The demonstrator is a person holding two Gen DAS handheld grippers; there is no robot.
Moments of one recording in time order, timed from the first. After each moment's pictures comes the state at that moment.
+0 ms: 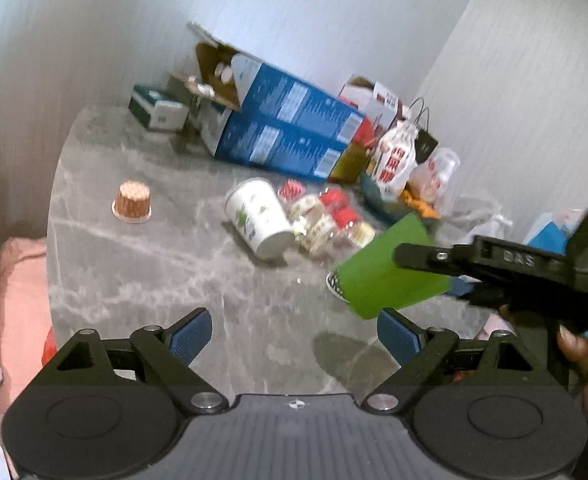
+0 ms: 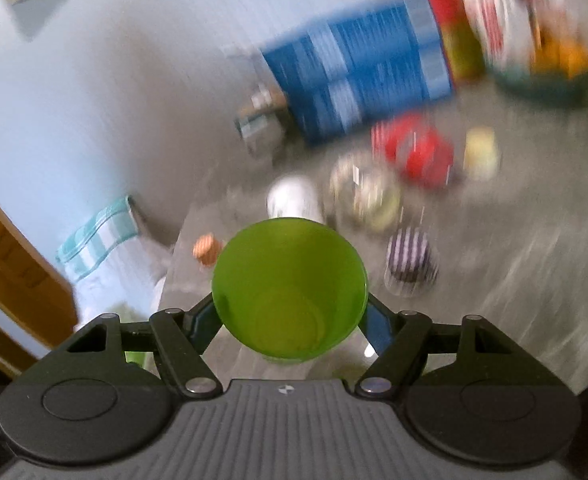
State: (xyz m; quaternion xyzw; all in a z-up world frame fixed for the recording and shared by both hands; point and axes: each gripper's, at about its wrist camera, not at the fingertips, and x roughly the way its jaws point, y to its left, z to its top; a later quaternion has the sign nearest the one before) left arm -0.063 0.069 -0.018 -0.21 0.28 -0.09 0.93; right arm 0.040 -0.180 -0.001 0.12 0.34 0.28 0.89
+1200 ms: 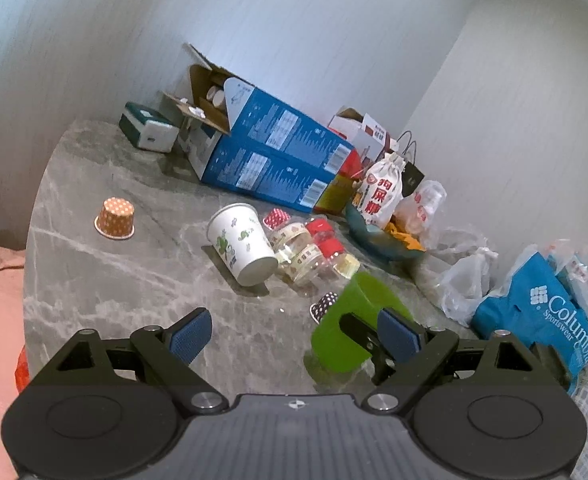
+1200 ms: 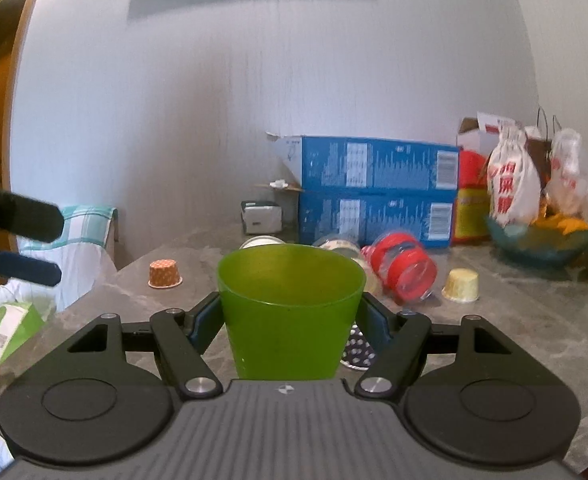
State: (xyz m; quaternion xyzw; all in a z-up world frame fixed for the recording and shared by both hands) left arm -0.060 0.068 -0.029 -0.24 0.23 -0.10 0.94; right arm 0.016 -0.167 -0.083 -0.03 0.10 0.27 0.96
